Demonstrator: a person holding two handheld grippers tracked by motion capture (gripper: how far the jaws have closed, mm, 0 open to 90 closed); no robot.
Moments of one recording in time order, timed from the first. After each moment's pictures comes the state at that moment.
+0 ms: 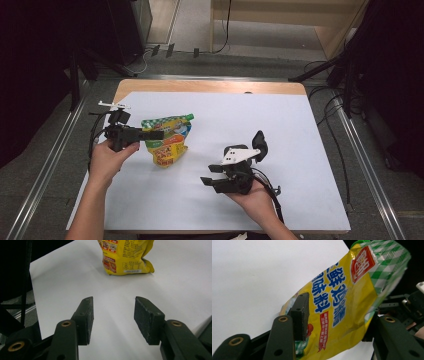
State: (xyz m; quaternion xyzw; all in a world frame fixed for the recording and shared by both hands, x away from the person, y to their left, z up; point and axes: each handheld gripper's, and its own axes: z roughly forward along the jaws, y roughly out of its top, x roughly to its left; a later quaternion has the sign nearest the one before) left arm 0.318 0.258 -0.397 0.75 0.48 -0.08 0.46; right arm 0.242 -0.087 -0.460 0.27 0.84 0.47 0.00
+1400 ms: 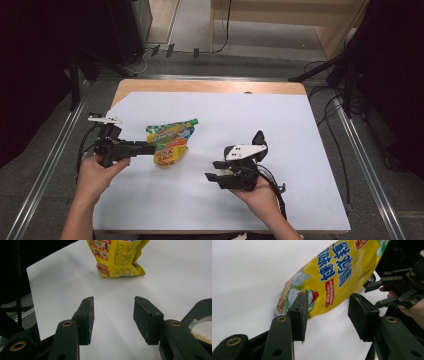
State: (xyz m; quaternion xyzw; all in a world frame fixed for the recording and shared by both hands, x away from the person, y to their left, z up) left arm 0.278 0.276 -0.401 0.76 0.48 -0.07 0.44; right arm 0.248 -0.098 -0.452 0.29 0.83 0.47 0.00
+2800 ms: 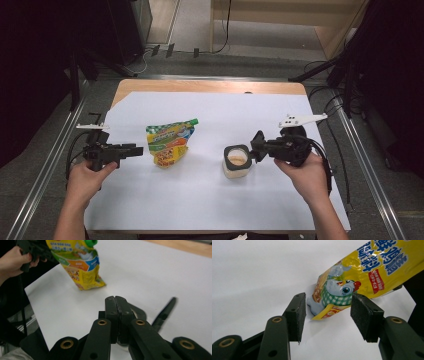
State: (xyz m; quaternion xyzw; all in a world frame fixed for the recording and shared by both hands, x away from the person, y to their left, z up) left arm 0.278 0.308 -0.427 0.74 0.52 -0.02 0.43; right arm 0.275 -0.199 -0.371 0.35 0.81 0.47 0.02
